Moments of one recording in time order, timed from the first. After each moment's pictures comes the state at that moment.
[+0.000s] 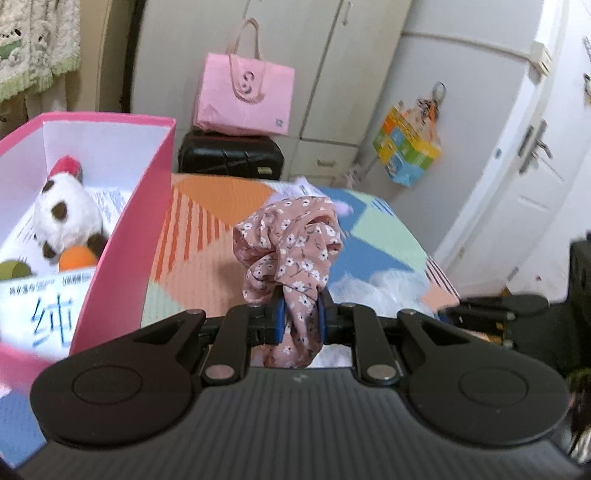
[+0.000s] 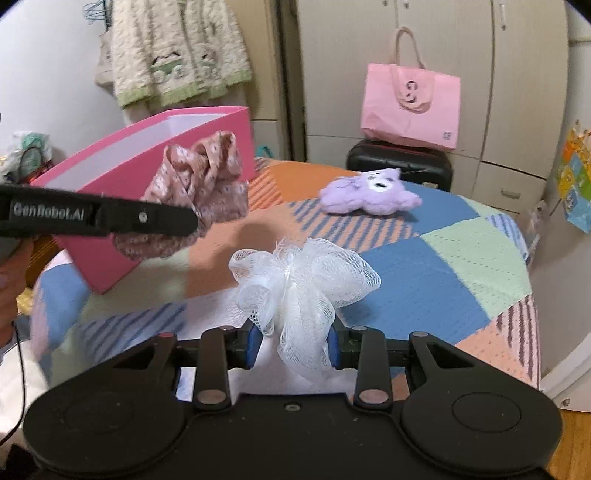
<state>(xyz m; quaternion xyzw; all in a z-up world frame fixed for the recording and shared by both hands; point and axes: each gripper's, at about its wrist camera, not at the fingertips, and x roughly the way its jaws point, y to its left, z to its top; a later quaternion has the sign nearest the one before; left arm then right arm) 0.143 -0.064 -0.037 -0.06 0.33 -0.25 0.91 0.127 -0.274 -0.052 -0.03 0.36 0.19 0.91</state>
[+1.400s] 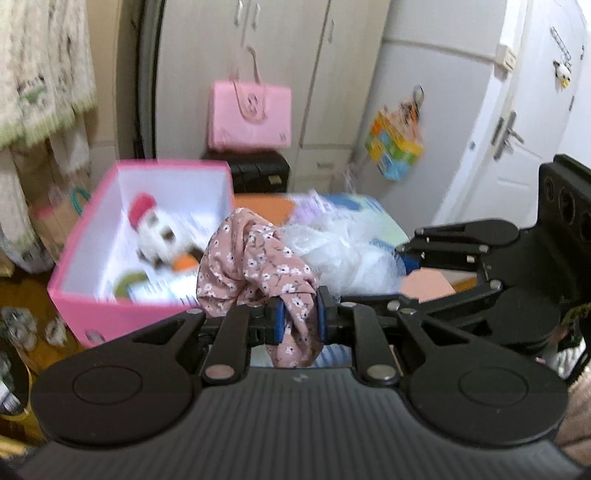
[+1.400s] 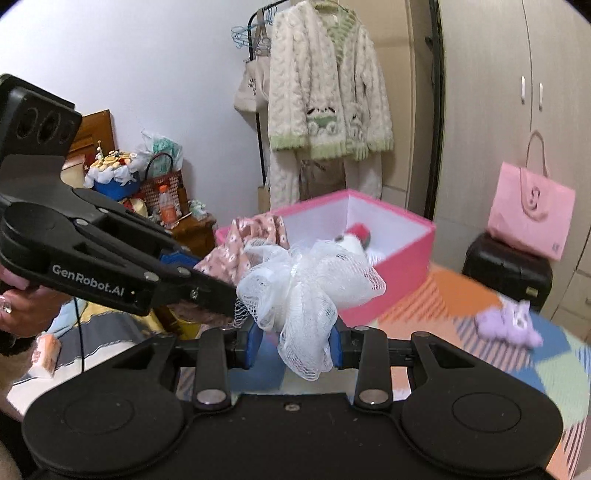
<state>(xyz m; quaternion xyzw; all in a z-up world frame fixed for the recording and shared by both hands) 0.060 0.043 0.064 -0.02 0.31 -0.25 0.92 0.073 -0.153 0.058 -0.08 0.27 0.35 0.90</state>
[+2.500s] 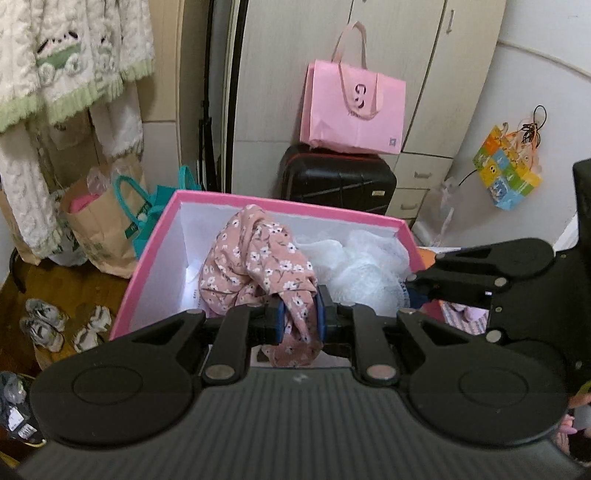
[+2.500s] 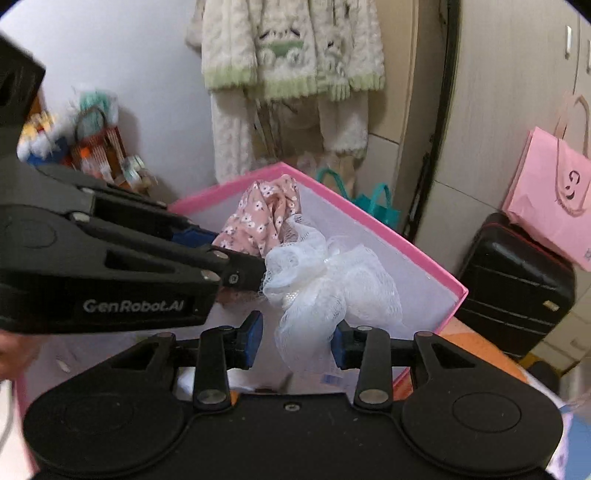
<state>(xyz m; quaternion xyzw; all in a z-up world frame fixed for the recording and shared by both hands) 0.319 0.082 -0.006 -0.04 0.37 -0.14 0.92 0.317 -0.053 -0.007 -0.15 0.37 0.31 0.86</state>
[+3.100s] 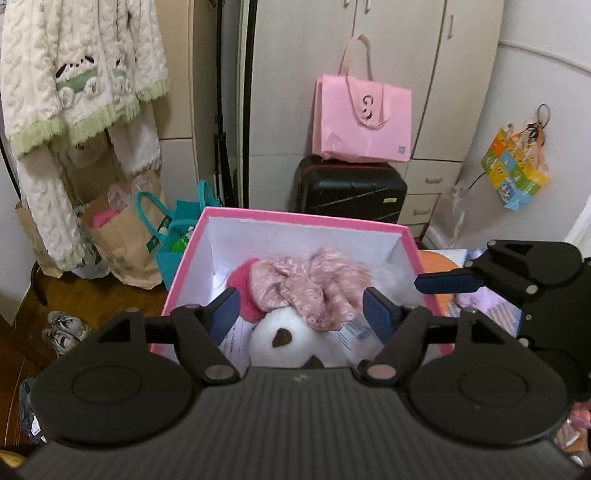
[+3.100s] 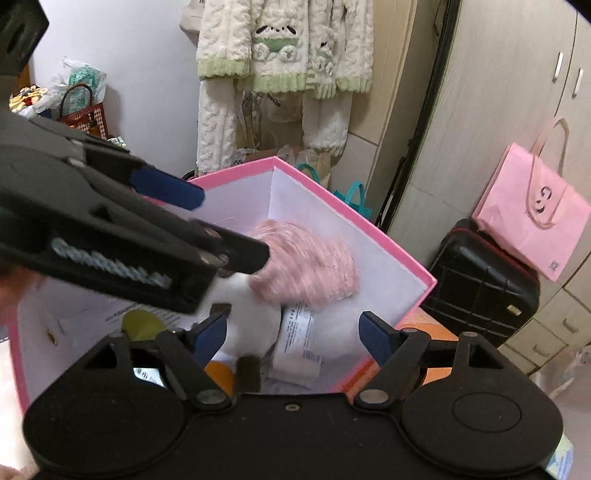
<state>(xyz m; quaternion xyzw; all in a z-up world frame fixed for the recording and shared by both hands) 0.284 0.092 0.022 -0.01 0.34 -0.12 0.93 0.285 -0.061 0.019 -0.18 0.36 0.28 0.87</state>
